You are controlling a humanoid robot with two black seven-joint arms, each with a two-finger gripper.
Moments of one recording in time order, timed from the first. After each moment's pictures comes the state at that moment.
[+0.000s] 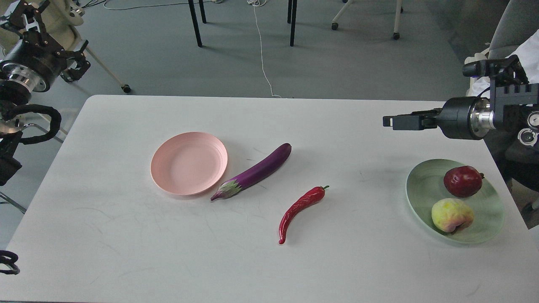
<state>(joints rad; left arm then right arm) -0.95 0.54 -0.70 -0.49 0.16 -0.49 -0.18 1.20 -0.79 -0.04 1.10 -1.02 0.27 0.29</state>
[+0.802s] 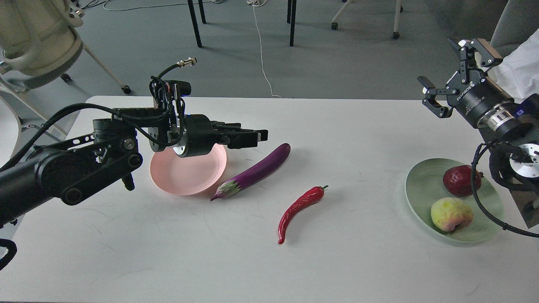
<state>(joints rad) -0.91 0.45 -0.40 -1.26 1.60 -0.38 -0.18 0.74 -0.71 0.48 0.91 0.13 0.45 0.36</state>
